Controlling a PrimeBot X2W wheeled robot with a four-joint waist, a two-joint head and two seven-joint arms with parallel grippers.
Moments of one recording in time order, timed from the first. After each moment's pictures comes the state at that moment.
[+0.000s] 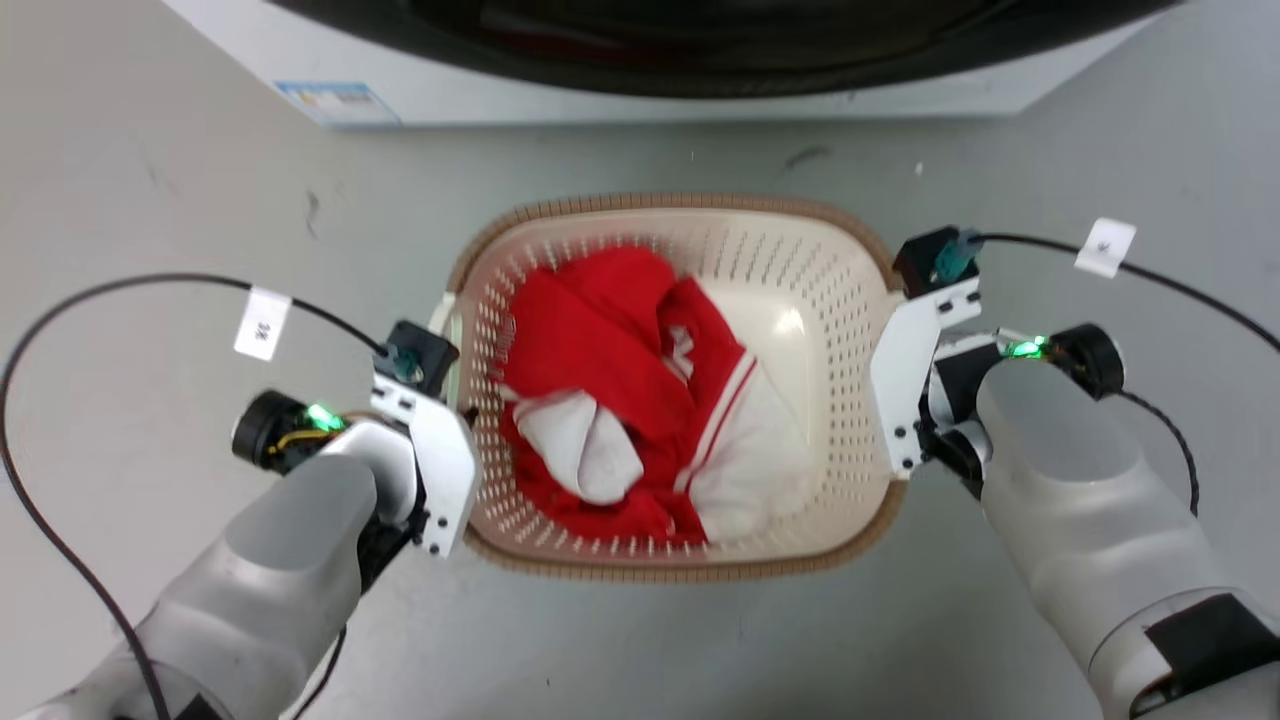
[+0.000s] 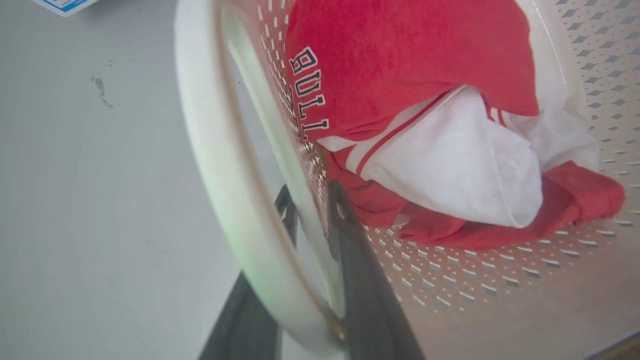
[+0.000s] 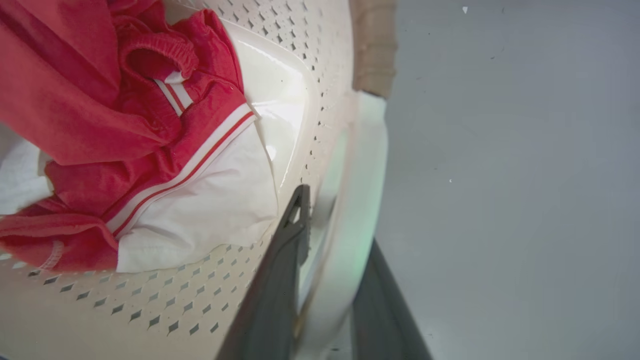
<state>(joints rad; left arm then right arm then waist) -0.88 0.35 -1.13 1.00 -0.85 -0.13 0.03 -0.96 -0.04 0.38 1.25 0.20 0.13 0.28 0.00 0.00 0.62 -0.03</state>
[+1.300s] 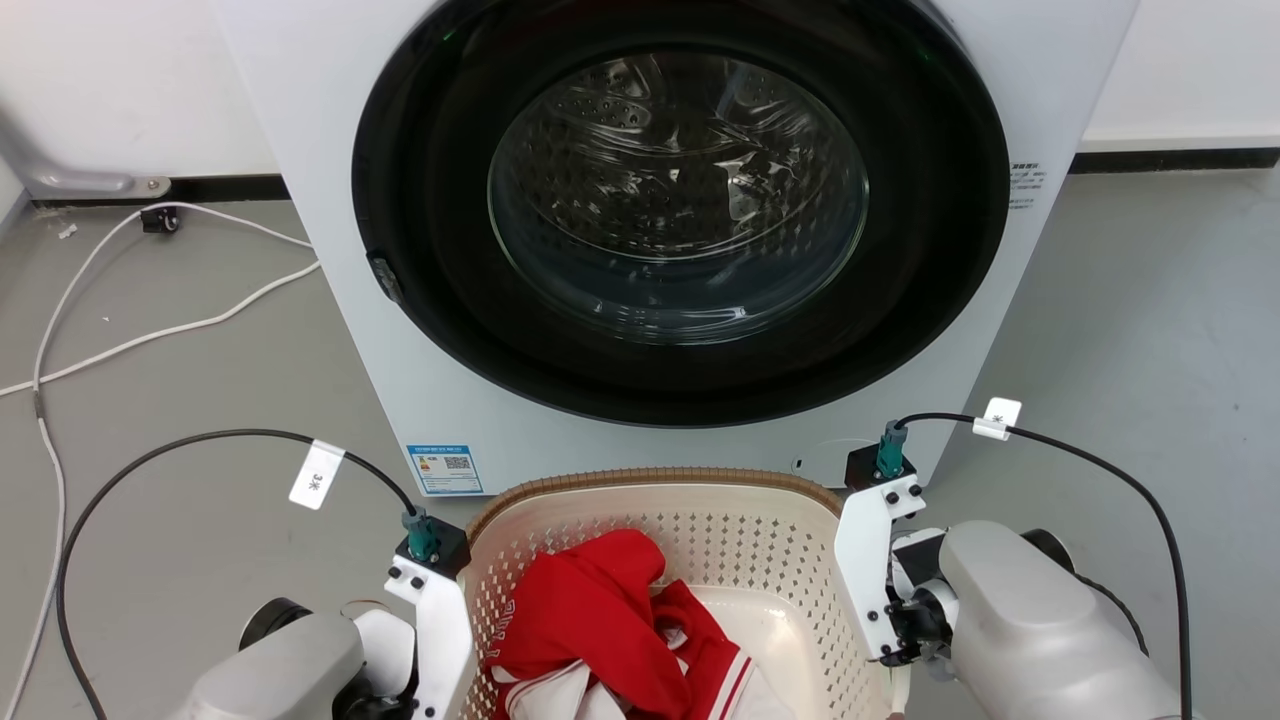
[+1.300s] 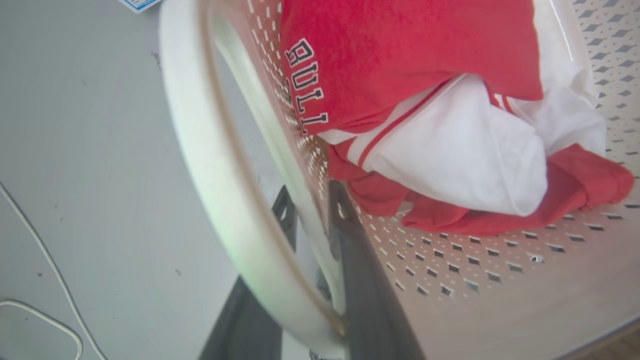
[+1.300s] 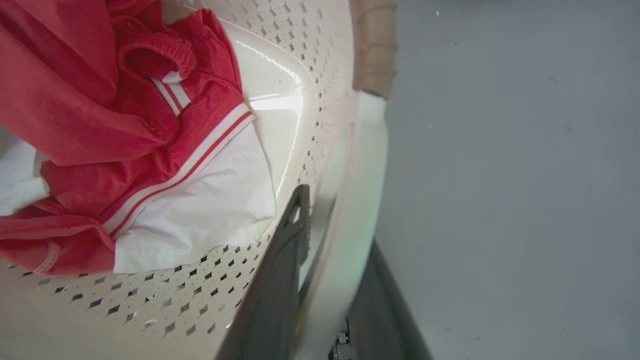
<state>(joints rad) -0.65 0.52 -1.28 0.70 -1.10 -0.13 0.45 -0.73 -0.04 0.62 1.21 0.49 0.13 0.63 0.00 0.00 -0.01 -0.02</state>
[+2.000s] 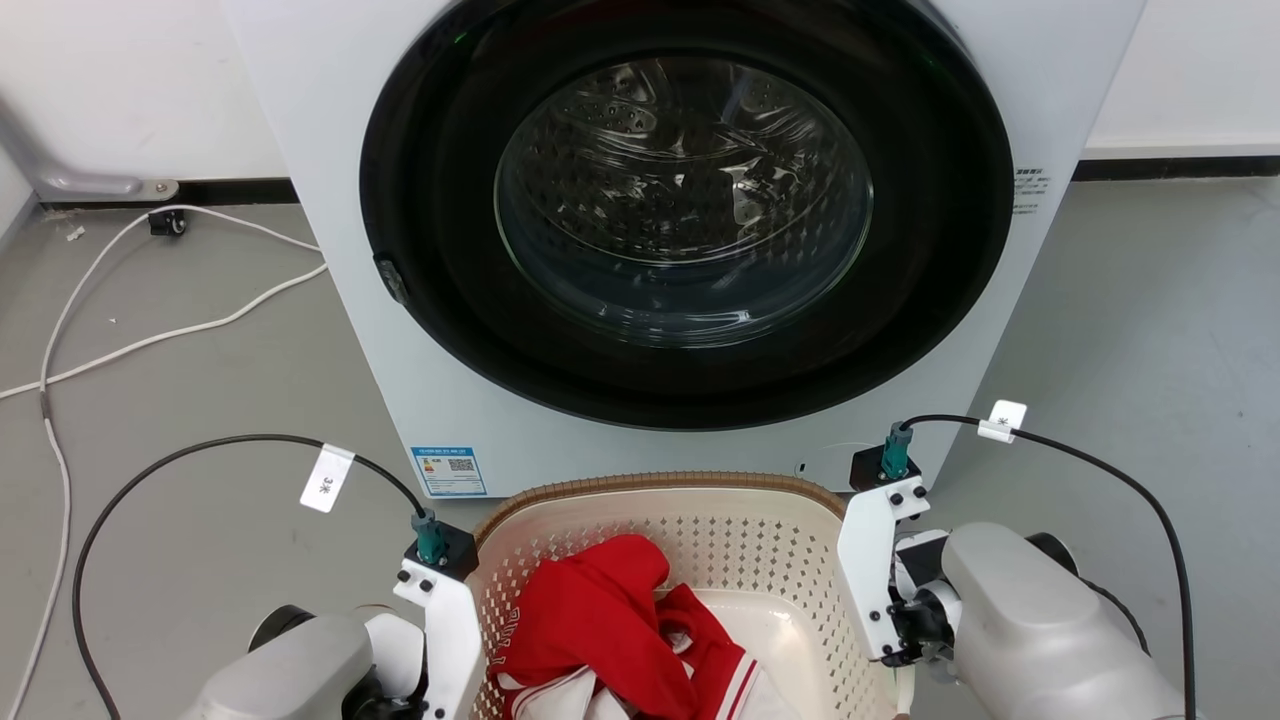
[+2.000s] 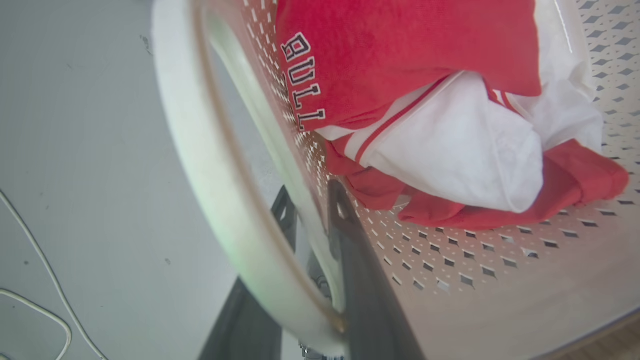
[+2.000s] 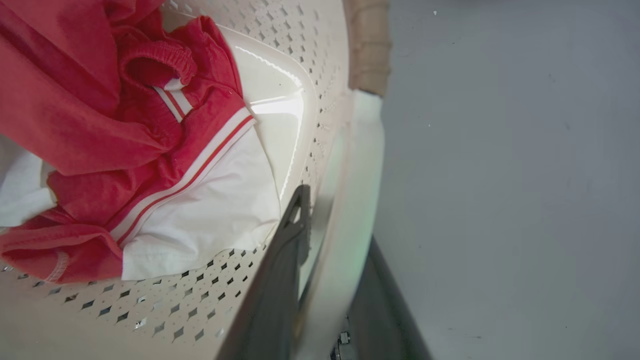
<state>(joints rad) -0.65 0.50 -1.28 0.70 -1.13 -0.12 0.49 -0.73 -0.05 0.65 1.21 0.54 0.13 0.63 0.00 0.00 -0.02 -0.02</state>
